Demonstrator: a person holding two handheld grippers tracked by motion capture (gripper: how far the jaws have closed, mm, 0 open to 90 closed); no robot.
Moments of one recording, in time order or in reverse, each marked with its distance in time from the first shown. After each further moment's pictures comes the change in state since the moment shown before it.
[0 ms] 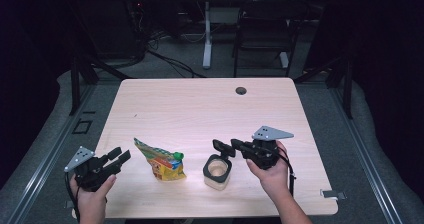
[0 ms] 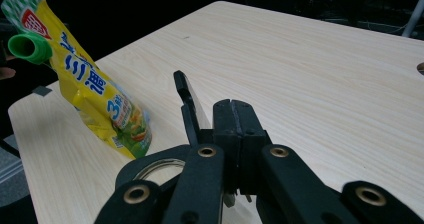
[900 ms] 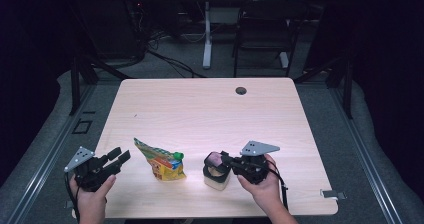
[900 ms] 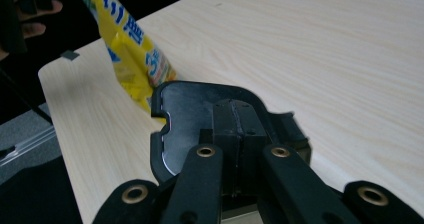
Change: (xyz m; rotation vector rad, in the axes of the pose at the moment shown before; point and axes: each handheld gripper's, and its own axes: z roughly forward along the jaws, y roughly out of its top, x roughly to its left) left arm 0.001 -0.001 0.000 0.002 0.004 -0.002; right arm 0.028 -0.031 0.017 0.072 0.085 -0.025
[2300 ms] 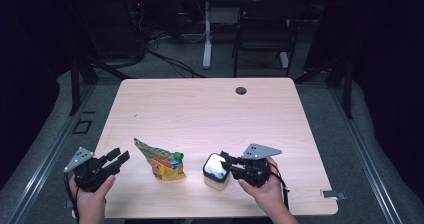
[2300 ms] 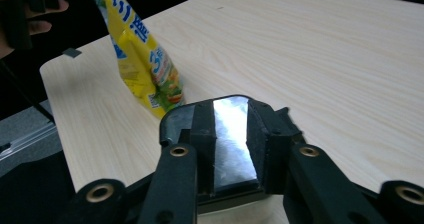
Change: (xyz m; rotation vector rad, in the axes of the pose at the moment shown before) left arm 0.002 -0.002 0.000 0.008 0.012 -0.004; right arm 0.001 -0.002 -0.009 -0.018 -0.006 -0.029
